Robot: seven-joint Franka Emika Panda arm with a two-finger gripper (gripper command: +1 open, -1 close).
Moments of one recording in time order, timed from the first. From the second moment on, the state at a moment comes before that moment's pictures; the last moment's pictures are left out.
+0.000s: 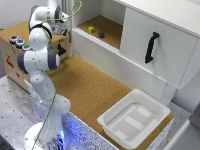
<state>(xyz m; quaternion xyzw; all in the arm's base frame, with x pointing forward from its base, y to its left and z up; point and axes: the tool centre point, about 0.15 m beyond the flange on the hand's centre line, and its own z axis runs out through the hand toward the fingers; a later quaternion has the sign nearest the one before) 0.358 0.385 0.486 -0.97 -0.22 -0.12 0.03</state>
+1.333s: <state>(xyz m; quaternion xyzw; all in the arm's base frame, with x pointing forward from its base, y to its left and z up) 0.344 0.460 0.443 -0.75 -0.65 -0.08 -0.01</state>
